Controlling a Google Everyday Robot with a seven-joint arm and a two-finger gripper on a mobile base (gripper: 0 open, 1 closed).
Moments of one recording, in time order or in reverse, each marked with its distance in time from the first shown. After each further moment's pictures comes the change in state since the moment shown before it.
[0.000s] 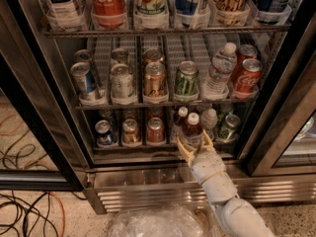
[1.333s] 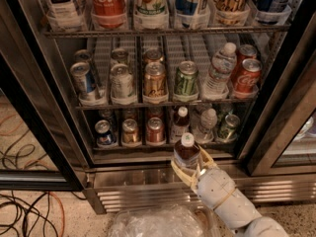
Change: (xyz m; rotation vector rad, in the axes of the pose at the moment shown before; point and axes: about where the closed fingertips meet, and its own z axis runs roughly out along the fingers) arm -0.039 0.054 -0.063 -0.282 0.001 -0.007
